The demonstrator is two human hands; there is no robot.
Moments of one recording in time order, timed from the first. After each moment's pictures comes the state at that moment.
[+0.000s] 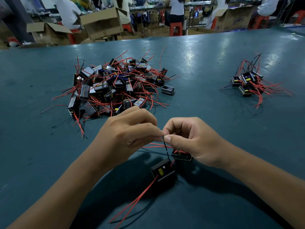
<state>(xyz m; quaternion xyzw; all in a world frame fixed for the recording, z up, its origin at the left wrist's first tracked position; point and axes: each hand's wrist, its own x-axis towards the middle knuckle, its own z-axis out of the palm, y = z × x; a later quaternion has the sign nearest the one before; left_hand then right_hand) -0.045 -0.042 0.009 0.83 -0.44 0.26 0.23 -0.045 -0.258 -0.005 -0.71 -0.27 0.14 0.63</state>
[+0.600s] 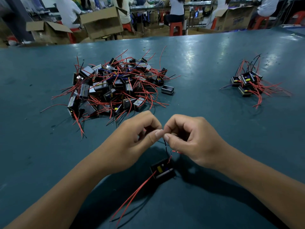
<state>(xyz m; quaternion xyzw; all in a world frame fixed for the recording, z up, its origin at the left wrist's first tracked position) -0.051 -0.054 0.003 0.85 -0.34 0.06 0.40 -0.047 -0.259 -0.008 -0.78 -0.30 0.01 0.55</state>
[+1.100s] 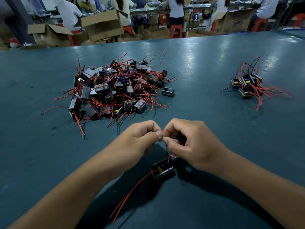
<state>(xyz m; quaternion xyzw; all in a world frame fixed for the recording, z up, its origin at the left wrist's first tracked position) -0.057 -0.067 0.001 0.80 -0.15 -0.10 0.57 -0.046 -0.256 -0.013 -0.82 -0.31 -0.05 0.48</state>
